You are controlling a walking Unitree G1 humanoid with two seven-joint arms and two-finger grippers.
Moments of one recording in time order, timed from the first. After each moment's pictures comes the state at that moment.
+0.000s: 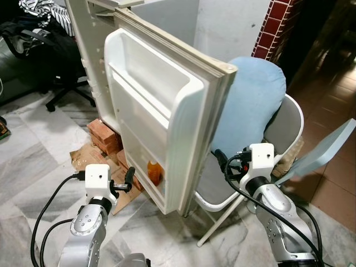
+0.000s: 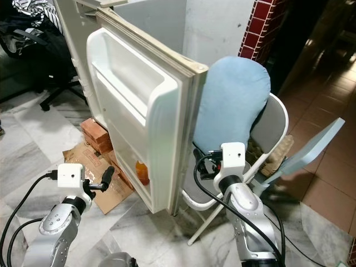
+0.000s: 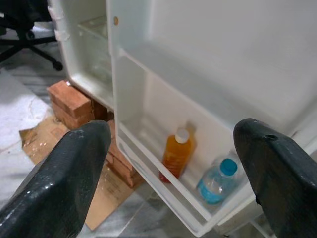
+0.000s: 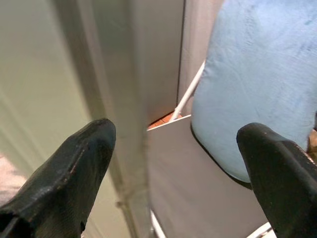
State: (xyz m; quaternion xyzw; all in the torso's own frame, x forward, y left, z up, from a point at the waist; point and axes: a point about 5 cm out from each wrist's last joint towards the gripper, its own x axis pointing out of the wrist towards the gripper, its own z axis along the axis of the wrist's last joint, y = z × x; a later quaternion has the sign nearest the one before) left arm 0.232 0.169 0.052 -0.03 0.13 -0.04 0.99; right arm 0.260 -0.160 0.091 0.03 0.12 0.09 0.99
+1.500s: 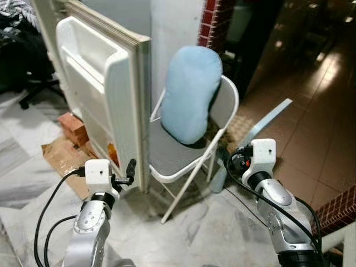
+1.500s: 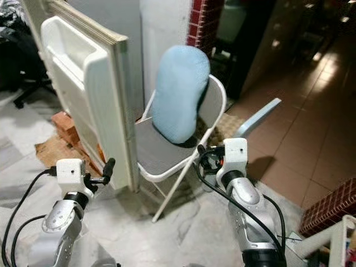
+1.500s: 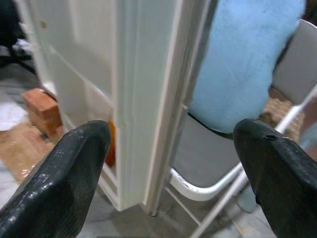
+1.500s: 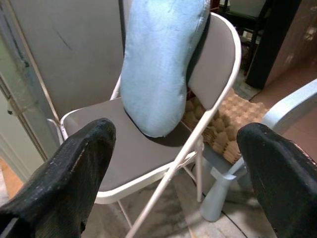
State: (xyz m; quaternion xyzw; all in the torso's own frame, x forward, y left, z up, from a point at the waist) left arm 0.237 0.175 0.066 -0.03 0.09 -0.01 1.00; right arm 0.271 -0.159 0.091 0.03 0.11 0.08 0.99
